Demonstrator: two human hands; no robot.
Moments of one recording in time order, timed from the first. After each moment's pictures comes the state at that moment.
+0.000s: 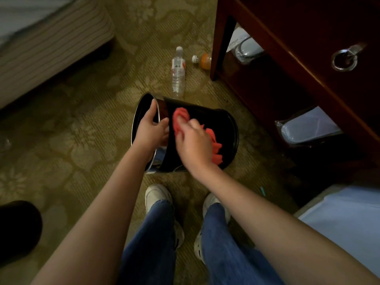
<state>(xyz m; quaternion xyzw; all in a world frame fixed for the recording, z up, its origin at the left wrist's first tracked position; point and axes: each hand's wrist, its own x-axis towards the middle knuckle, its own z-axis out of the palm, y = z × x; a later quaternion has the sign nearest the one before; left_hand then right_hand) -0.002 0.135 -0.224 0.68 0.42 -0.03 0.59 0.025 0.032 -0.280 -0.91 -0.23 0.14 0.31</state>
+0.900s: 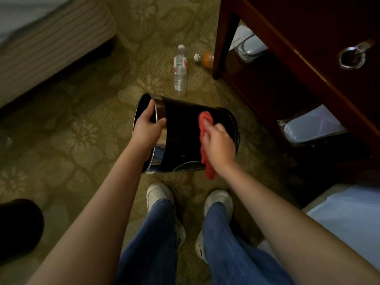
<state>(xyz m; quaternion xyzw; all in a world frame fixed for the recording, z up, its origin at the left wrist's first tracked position) -0.008 0.148 -0.231 0.71 0.44 -0.05 0.55 0.044 -0.007 -0.320 -0.92 -0.18 0.17 0.30</state>
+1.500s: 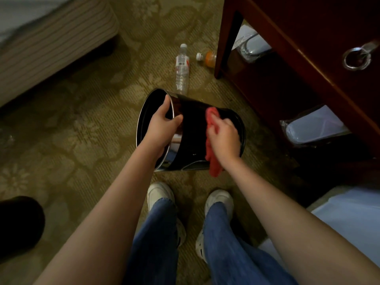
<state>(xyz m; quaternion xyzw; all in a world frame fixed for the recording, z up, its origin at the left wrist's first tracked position) 0.005 0.132 -0.229 0.69 0.39 -0.05 0.61 0.056 -0.008 -0.318 -0.91 -0.12 0.15 0.37</state>
